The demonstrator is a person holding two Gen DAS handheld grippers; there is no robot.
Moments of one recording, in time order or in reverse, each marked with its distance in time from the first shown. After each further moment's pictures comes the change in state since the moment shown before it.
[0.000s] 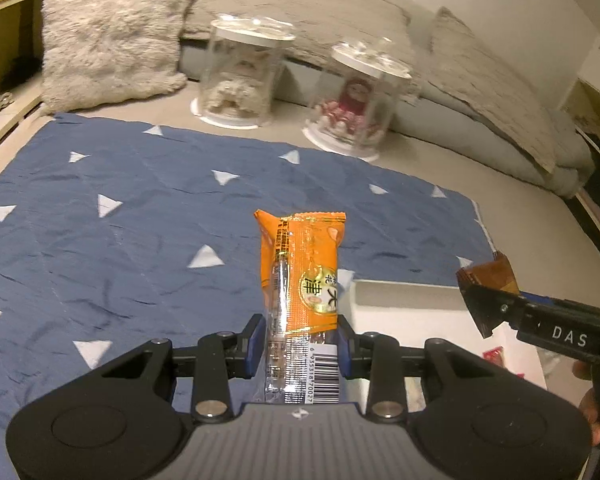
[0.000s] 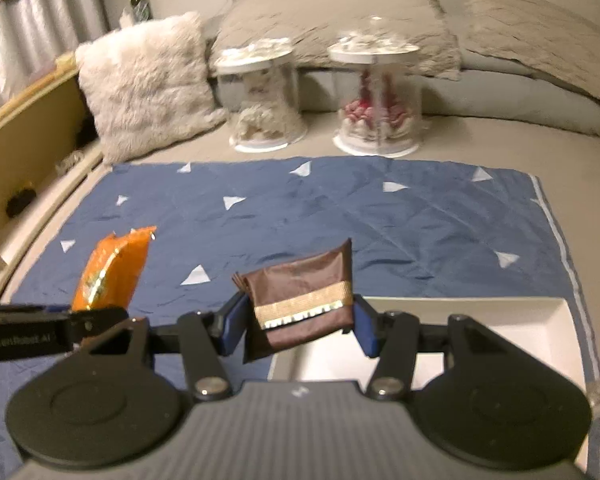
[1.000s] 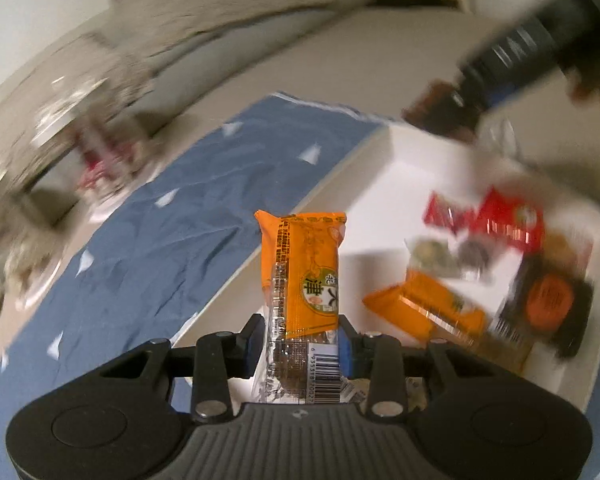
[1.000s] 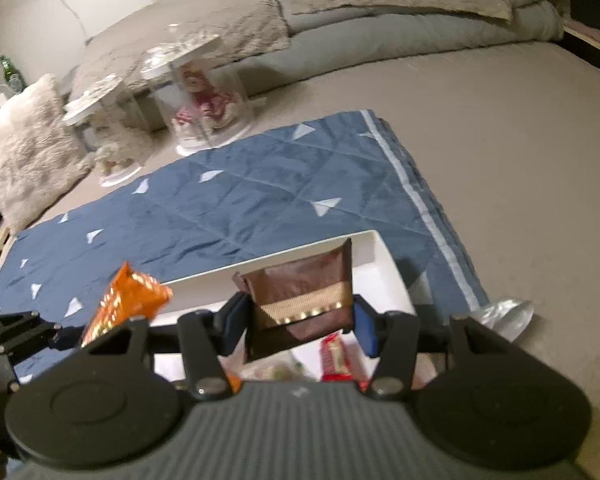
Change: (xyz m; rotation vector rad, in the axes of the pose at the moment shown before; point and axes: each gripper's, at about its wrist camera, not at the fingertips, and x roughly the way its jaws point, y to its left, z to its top) left arm 0.123 -0.152 -0.049 0.974 0.044 -0.128; right arm -0.009 -0.182 -0.038 0.297 0.022 -0.178
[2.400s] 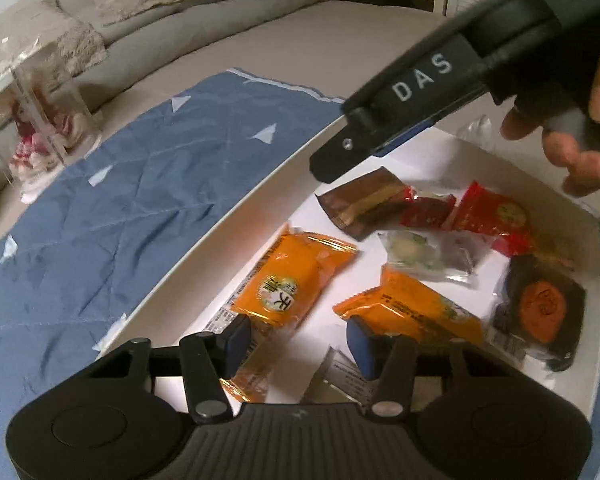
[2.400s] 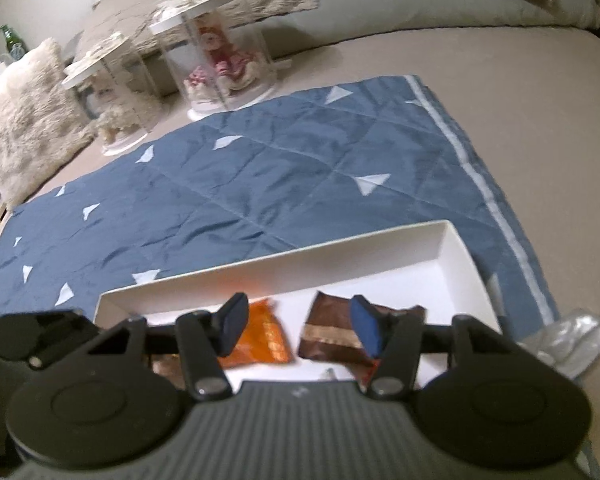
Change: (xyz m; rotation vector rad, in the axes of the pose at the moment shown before) left arm 0.042 0.014 -0.006 -0.071 0.000 -0.195; right arm 0.070 0.038 0.008 -0.058 0.079 0.057
